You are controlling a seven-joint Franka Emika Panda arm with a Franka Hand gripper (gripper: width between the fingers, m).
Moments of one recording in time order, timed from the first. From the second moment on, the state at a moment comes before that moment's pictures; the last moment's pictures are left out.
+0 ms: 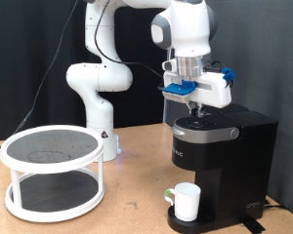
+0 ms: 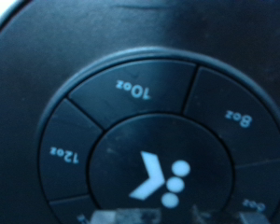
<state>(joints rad) -0.35 -0.08 0.51 -2.15 0.24 2.11 2.16</state>
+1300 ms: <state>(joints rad) -0.35 -0.02 0.50 -2.10 0.24 2.03 2.21</state>
